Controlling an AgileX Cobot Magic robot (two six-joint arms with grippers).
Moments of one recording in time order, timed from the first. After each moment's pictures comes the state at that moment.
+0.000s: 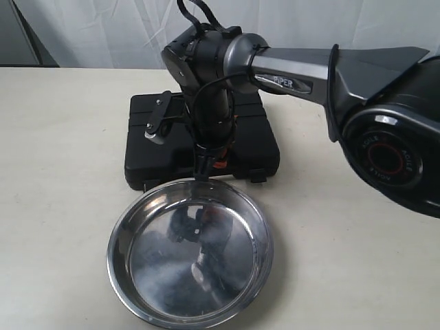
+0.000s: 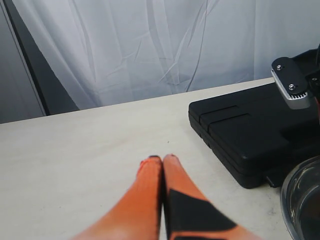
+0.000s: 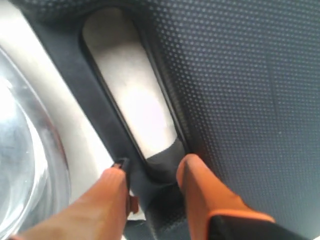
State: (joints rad) left arm -0.04 0.00 0.00 0.05 0.19 0.03; right arm 0.74 2.34 -1.93 -0.21 1.20 -0.54
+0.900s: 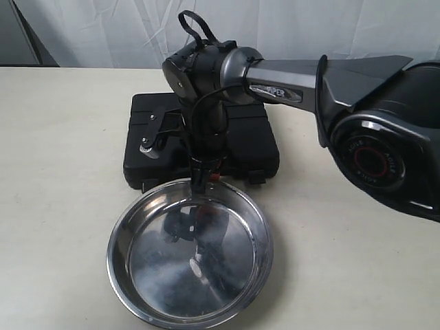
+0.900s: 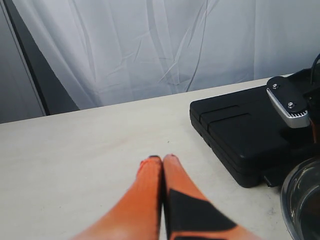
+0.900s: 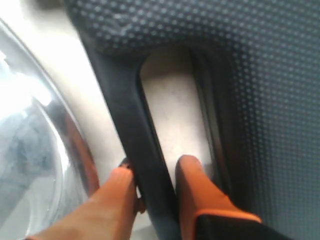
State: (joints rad) left arm -0.04 0.00 0.00 0.05 0.19 0.03; right arm 0.73 2.37 -1.92 -0.13 1.17 -0.64
